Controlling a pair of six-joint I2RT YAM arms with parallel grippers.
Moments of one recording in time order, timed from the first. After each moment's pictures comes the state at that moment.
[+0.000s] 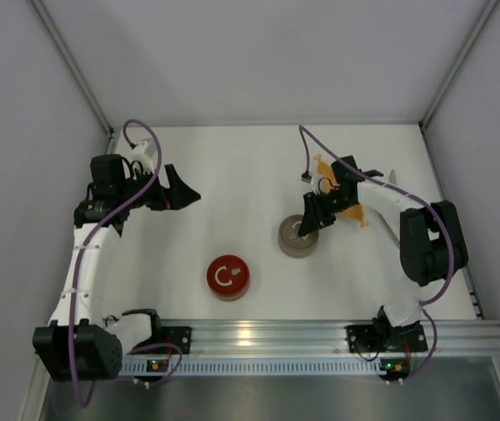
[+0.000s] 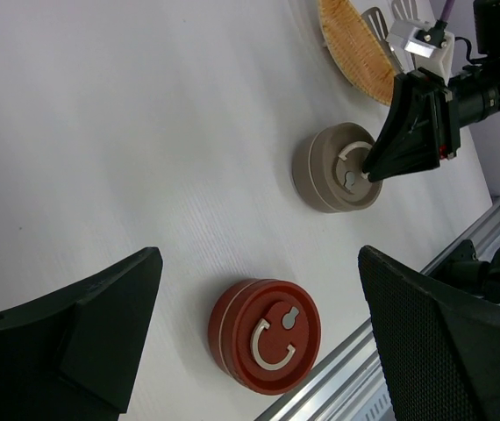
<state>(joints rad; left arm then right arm) 0.05 1.11 1.09 -0.59 0.73 -0.20 0.31 1.71 1.15 -0.69 -0.81 -0.13</state>
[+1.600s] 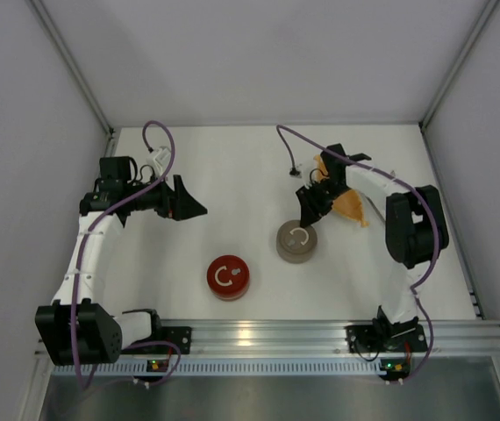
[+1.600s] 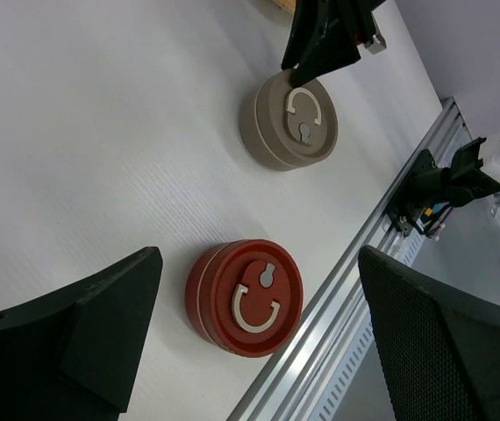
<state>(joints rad) 0.05 1.21 1.10 -0.71 0.98 0.03 0.30 1.92 1.41 -0.85 -0.64 -0.47</state>
